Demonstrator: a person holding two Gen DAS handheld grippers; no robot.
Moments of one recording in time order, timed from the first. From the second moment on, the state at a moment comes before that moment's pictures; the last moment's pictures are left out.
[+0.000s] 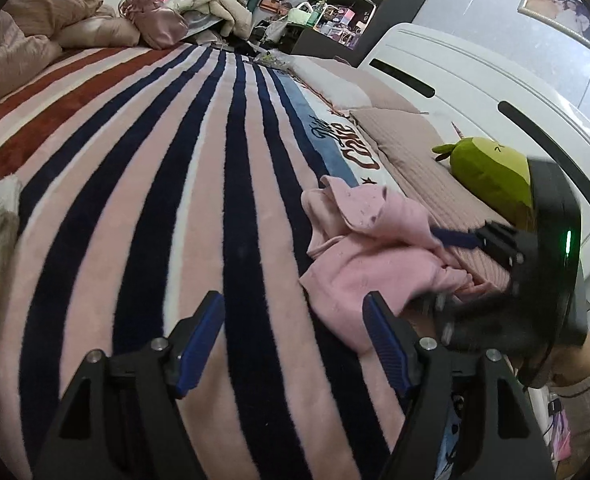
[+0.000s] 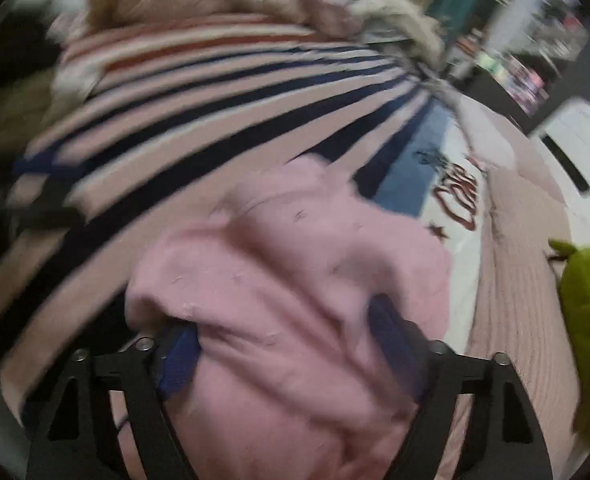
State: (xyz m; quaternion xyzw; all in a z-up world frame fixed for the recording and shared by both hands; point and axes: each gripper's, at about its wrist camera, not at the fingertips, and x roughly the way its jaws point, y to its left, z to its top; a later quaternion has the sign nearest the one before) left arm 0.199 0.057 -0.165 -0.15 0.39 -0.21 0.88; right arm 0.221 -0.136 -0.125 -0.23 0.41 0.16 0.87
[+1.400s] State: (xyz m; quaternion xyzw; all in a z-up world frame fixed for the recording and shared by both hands) left arm 0.163 -0.010 -0.162 -0.05 0.46 -0.34 0.82; right arm 0.134 -0.287 -0.138 0.06 0.47 0.23 0.85
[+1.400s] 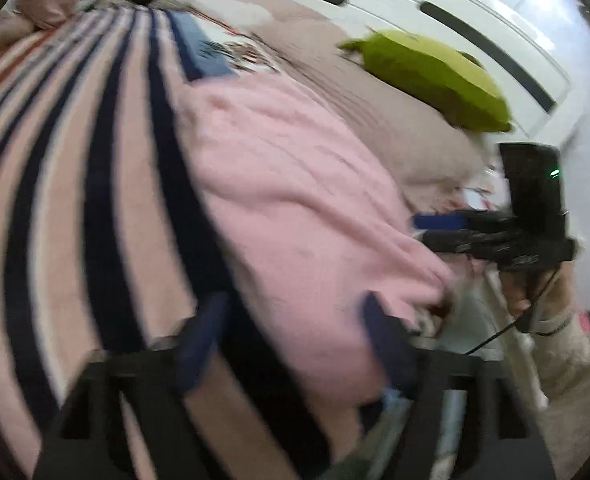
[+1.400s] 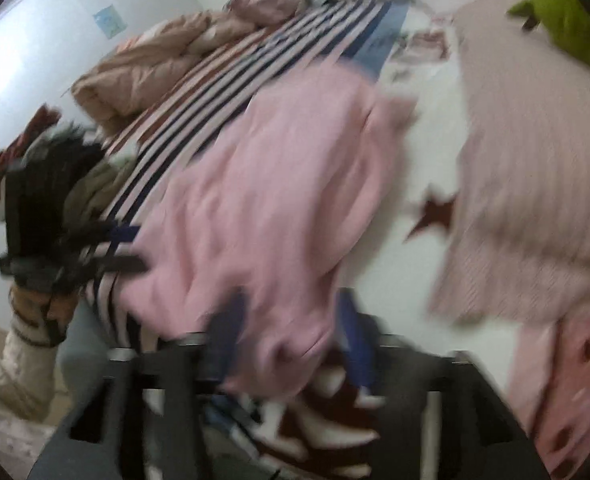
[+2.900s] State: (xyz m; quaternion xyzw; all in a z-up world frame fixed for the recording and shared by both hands) left arm 0.144 0.100 0.091 -0.03 0.27 -0.27 0.92; right arm 0.135 -0.117 0.090 0.04 0.24 0.40 0.89
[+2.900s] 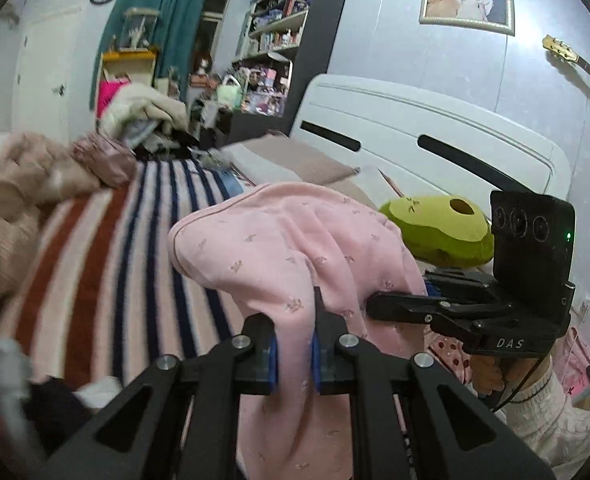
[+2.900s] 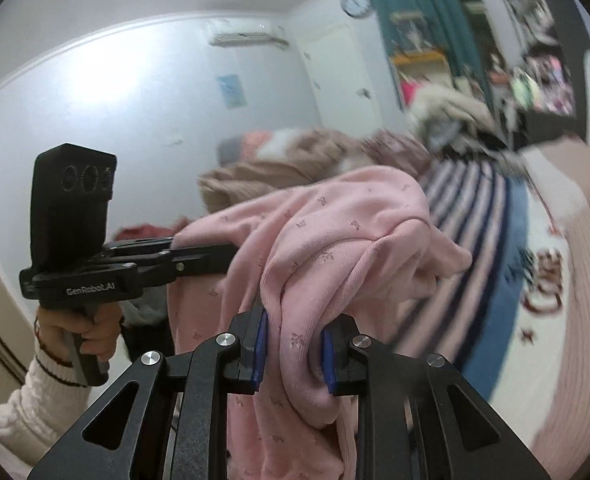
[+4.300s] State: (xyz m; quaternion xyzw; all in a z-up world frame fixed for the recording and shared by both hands) left arm 0.136 0.475 0.070 -0.16 0.32 -0.04 0.93; right arm 0.213 0.274 0.071 -0.07 0.32 0.52 0.79
